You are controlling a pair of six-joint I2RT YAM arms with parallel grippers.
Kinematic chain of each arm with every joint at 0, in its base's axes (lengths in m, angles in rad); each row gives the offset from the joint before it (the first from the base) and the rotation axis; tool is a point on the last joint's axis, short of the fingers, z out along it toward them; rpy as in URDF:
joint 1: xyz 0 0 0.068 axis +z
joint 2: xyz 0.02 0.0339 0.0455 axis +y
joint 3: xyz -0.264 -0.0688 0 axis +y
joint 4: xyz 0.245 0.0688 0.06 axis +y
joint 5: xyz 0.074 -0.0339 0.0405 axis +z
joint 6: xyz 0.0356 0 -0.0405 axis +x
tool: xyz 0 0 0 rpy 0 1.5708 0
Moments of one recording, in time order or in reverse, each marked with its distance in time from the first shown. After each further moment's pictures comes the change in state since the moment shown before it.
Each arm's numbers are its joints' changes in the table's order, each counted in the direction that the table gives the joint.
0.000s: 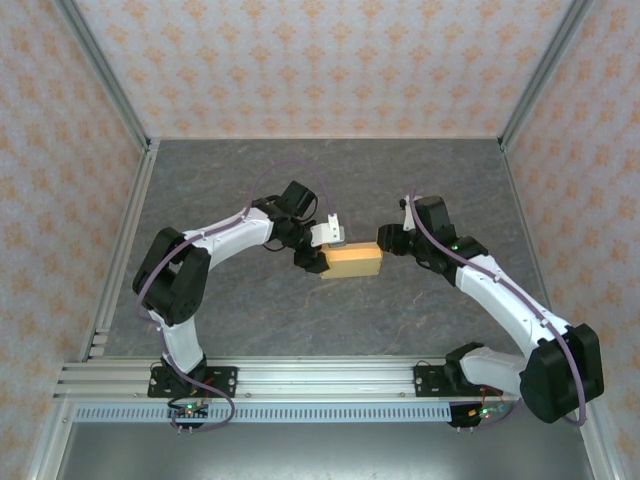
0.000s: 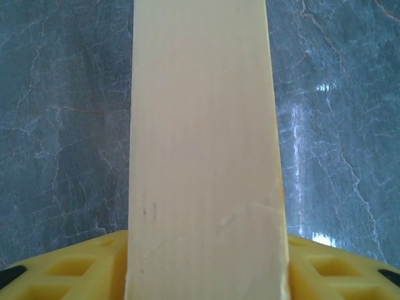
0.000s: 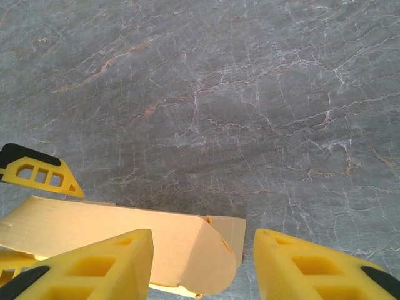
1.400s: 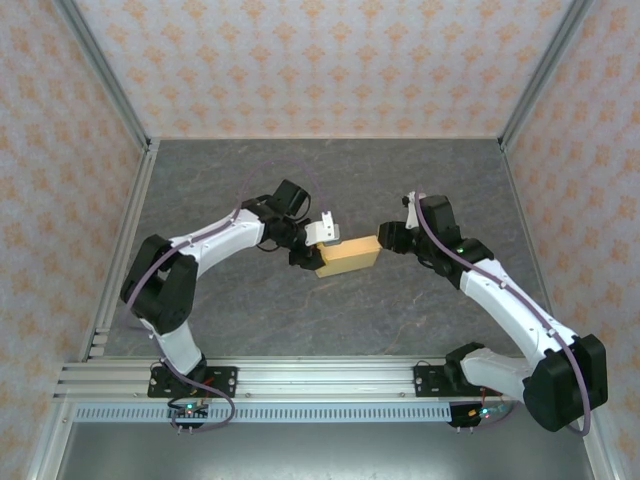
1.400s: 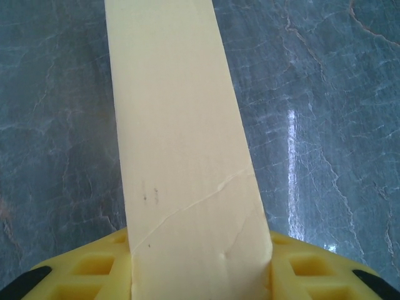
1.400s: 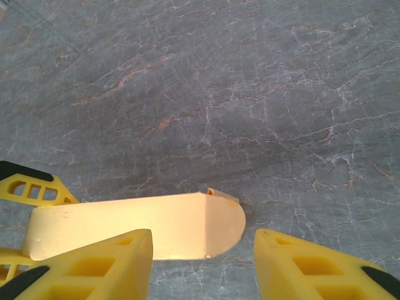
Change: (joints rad) left arm 0.014 -0.070 0.033 0.013 -0.032 0.014; right arm 0.000 -0.047 -0.008 -0.003 0.009 0.000
